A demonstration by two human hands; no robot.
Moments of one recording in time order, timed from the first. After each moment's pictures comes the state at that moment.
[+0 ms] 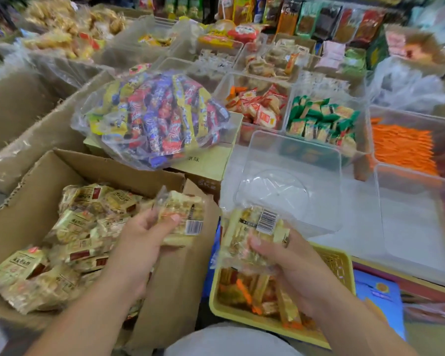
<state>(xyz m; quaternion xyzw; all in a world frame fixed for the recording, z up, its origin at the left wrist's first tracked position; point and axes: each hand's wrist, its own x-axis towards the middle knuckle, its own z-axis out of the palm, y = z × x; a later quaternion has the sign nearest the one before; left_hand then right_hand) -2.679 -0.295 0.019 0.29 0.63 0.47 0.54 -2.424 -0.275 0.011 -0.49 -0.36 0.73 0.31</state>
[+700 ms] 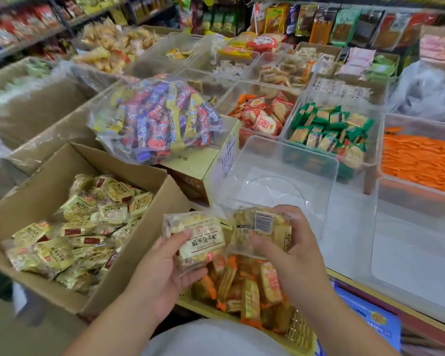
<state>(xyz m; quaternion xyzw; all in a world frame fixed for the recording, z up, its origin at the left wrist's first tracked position) -2.533 -0.319 0.000 0.05 0.58 0.54 0.60 -2.318 -0.252 -0.001 -0.42 -0.57 0.55 0.43</state>
